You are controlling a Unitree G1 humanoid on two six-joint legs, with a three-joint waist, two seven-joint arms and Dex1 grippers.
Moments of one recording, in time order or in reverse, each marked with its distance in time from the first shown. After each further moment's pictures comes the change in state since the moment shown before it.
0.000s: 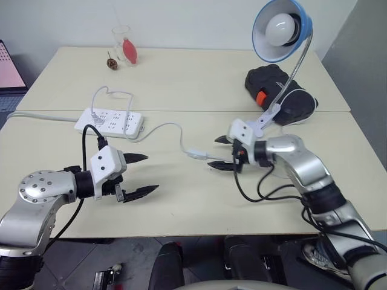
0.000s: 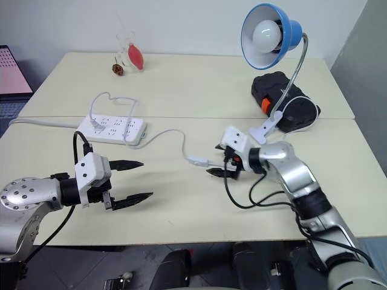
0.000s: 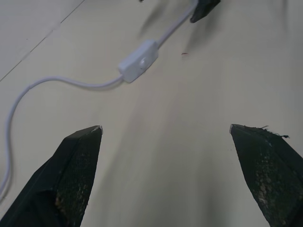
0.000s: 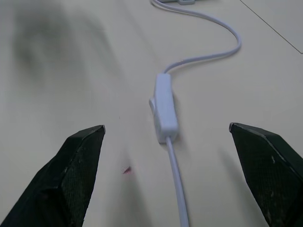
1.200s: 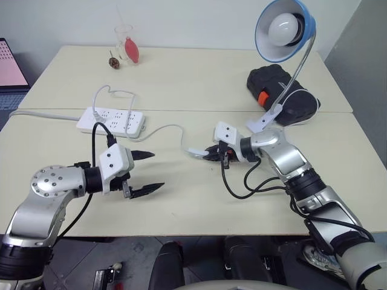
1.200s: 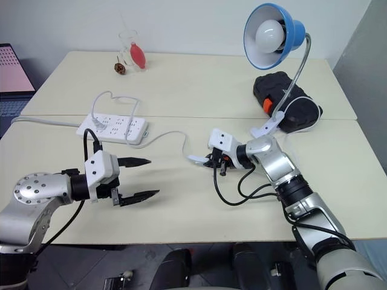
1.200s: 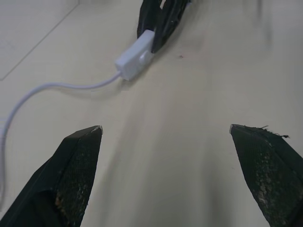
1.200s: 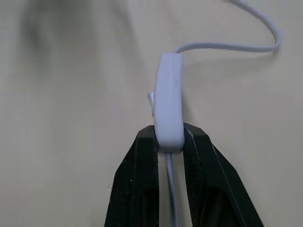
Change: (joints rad) left arm -0.115 -0.023 -0.063 0.063 0.002 -0.047 -0.019; right arm -0.069 0.026 0.033 0.082 -0.069 -0.076 0.142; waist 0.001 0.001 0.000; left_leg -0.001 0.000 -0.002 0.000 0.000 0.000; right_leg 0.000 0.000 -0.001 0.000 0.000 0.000
